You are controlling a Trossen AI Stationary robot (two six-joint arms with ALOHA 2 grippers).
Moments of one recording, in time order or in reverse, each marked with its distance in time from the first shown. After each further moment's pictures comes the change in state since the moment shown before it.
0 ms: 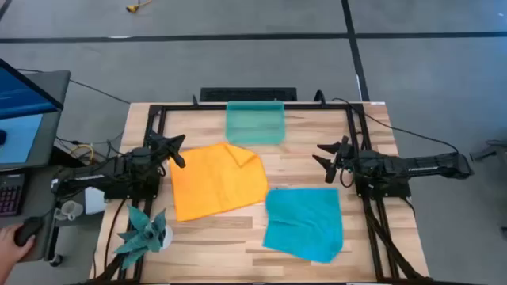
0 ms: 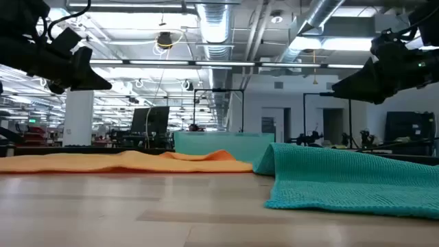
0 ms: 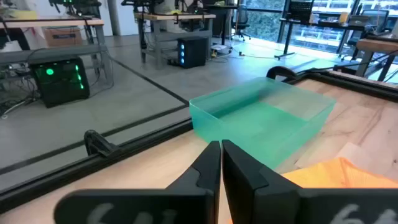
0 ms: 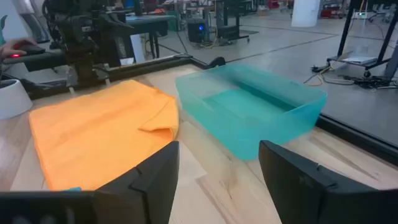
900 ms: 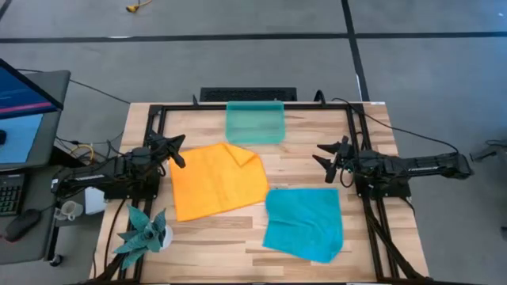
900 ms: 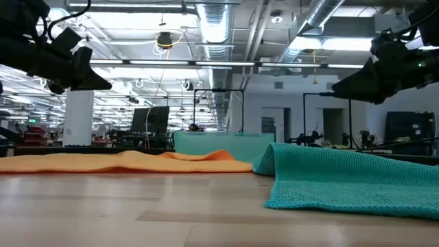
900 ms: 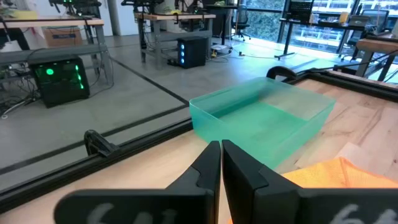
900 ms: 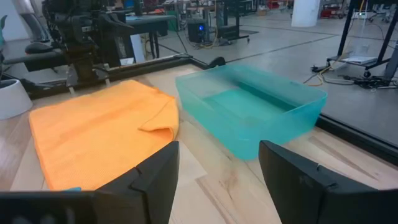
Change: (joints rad) left arm 0.000 0.000 0.000 0.000 0.000 0.000; right arm 0.000 0.000 0.000 0.000 0.000 0.000
